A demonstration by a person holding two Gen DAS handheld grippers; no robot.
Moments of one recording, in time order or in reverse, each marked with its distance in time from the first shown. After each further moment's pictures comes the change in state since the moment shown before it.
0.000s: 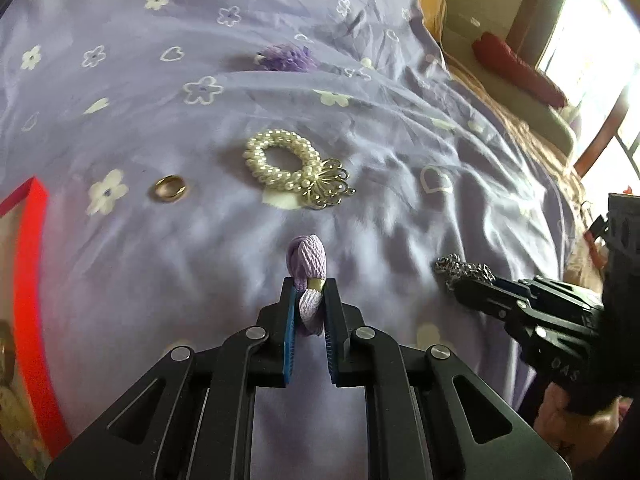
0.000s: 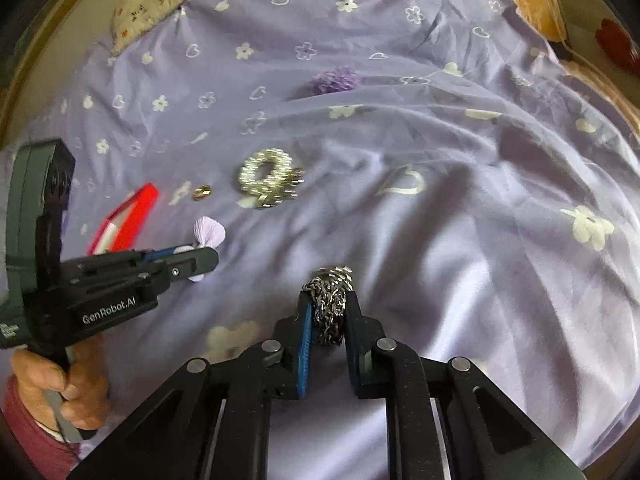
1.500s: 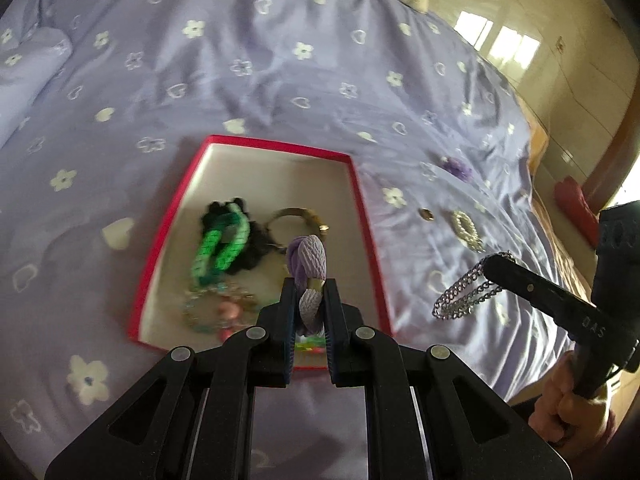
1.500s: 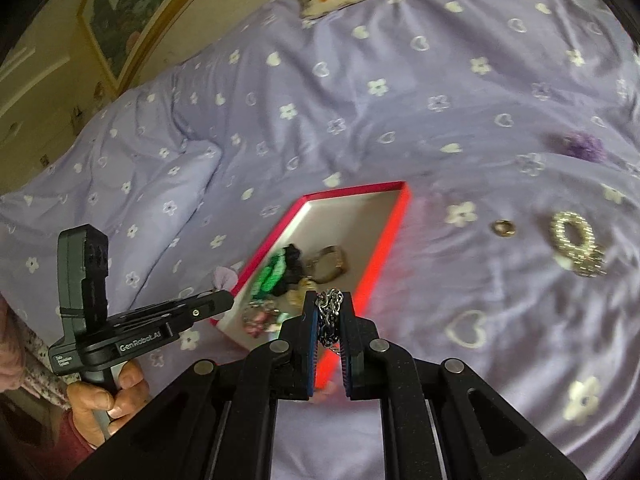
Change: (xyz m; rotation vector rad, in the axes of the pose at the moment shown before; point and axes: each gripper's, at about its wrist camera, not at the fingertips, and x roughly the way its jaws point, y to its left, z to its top) left arm -0.207 0.175 -0.134 -0.441 -0.236 0.212; right arm -0.013 0.230 0.006 -0.279 0.020 0.429
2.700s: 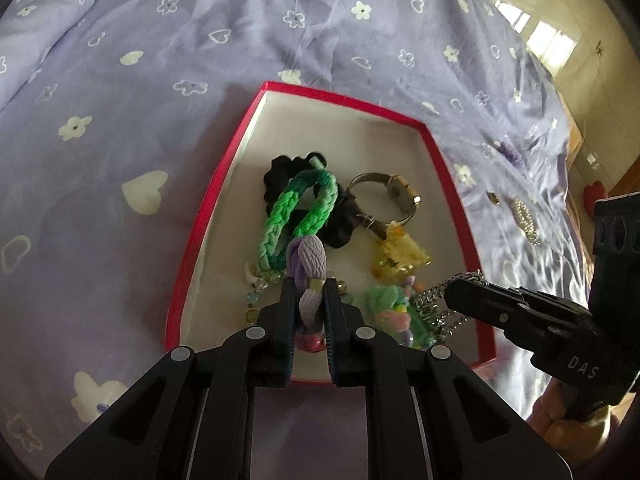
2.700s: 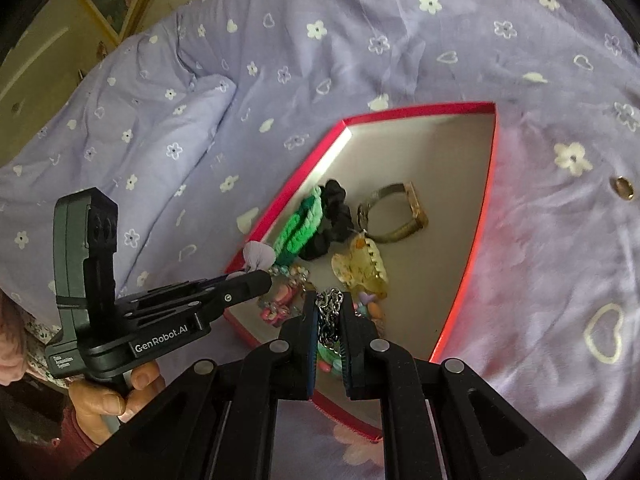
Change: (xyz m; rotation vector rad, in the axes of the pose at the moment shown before) left arm 0.056 0.059 -0.013 -0.062 0.112 0.062; right arm 0.114 0.027 -0.018 -0.006 0.214 0.078
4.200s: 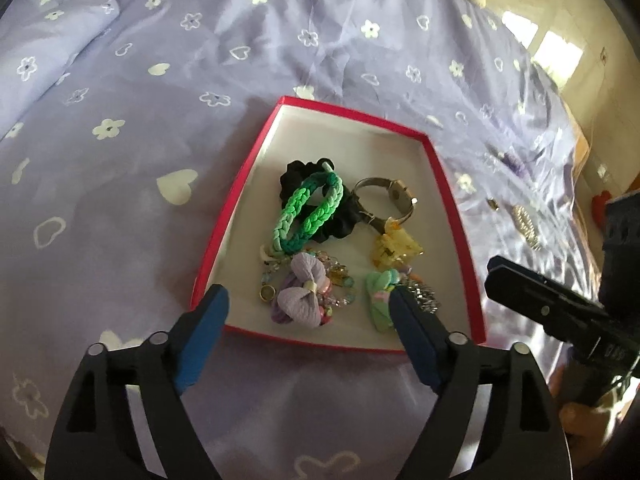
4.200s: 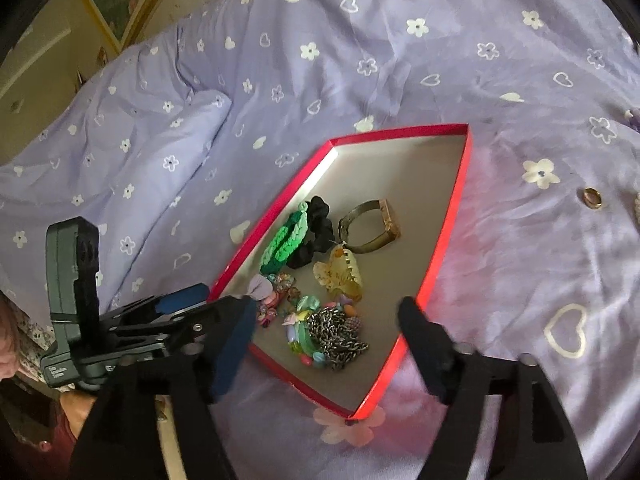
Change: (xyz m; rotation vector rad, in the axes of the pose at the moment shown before) left arm -0.034 -0.003 -0.017 -0.030 -0.072 0.051; right arm -0.030 -0.005 -0.005 -0.014 -0.077 -0.032
